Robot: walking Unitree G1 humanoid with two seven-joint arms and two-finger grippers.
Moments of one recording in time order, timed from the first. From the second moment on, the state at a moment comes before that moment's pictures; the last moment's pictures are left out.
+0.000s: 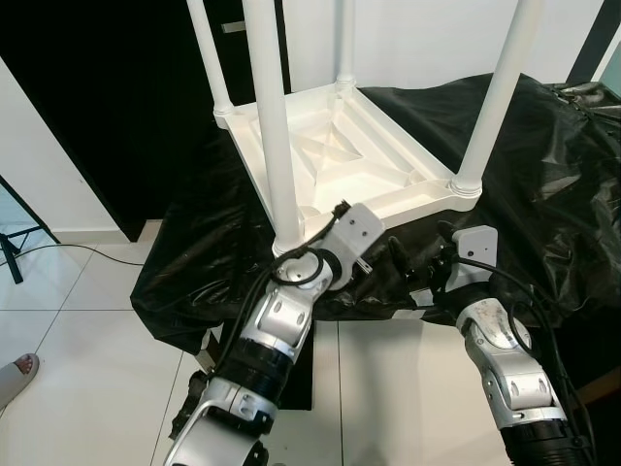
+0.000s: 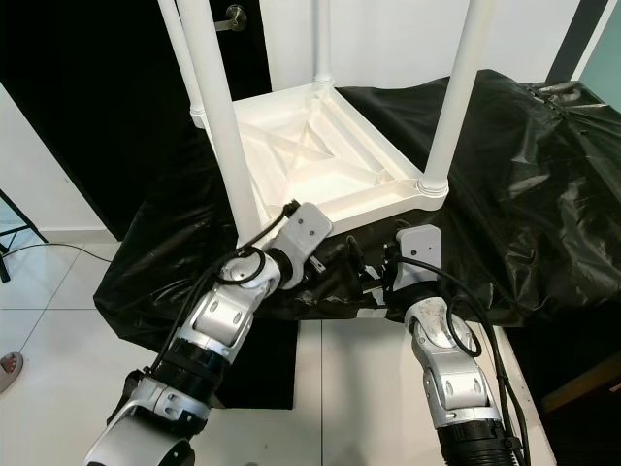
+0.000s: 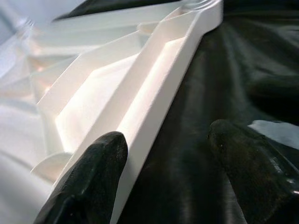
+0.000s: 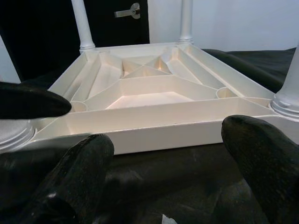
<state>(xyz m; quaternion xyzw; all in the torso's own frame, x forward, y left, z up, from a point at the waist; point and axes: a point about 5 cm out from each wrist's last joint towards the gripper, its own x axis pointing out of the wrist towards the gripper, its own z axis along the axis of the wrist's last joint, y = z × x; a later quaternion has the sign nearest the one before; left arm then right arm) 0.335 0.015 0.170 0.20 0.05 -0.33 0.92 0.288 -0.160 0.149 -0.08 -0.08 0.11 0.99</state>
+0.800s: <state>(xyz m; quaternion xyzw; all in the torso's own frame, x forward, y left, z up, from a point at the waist) 0.347 0.096 0.157 0.19 0.16 -0.15 0.96 0.288 -0.152 0.147 -0.07 -0.08 0.12 0.99</state>
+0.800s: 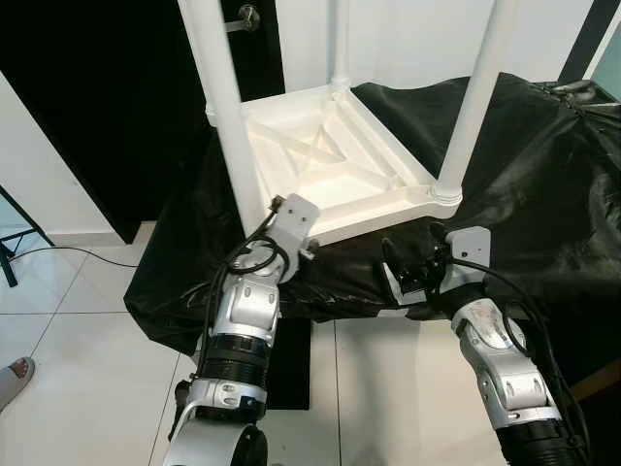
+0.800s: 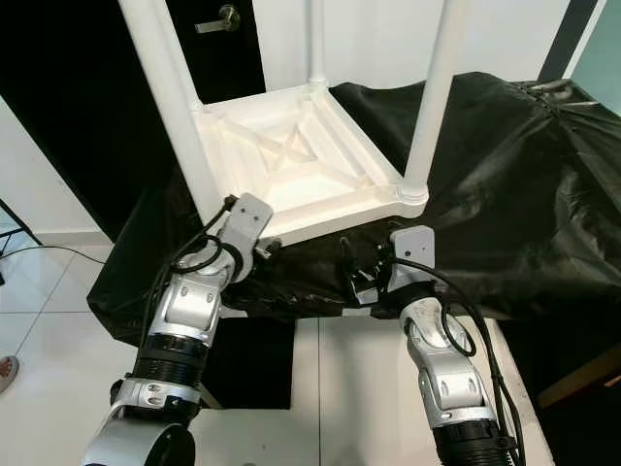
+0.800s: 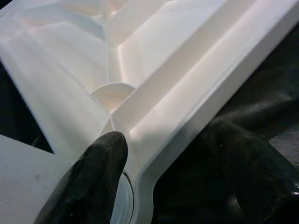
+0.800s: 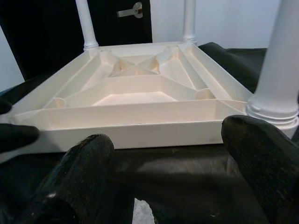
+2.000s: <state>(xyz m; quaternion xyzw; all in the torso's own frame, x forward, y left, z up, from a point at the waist) 0.325 0.084 0.169 0.18 -0.04 -0.26 0.95 0.291 -0.151 0.145 -0.09 -0.07 0.14 0.98</state>
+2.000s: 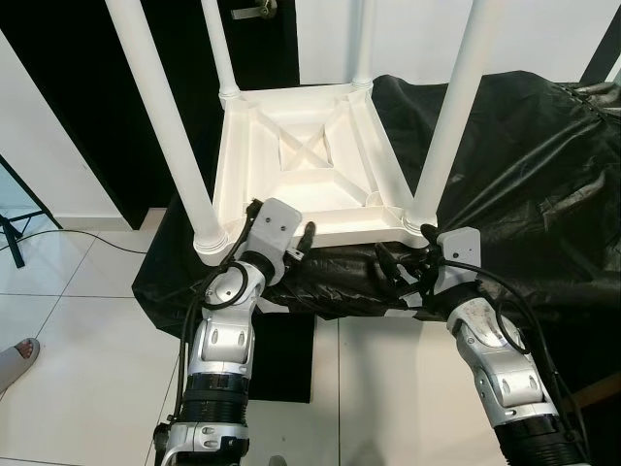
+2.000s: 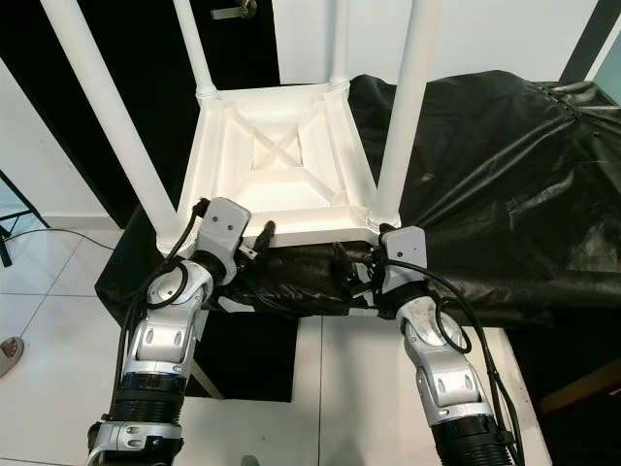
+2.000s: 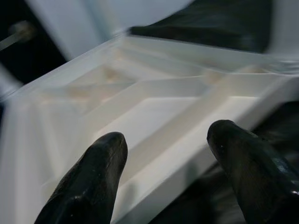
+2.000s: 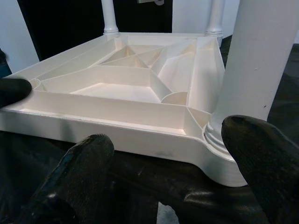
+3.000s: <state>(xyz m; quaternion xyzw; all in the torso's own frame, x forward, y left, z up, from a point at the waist) 0.291 0.130 0.183 0.02 -0.13 -0.20 0.97 0.262 -0.145 0.145 -0.07 -0.11 0.04 0.99</state>
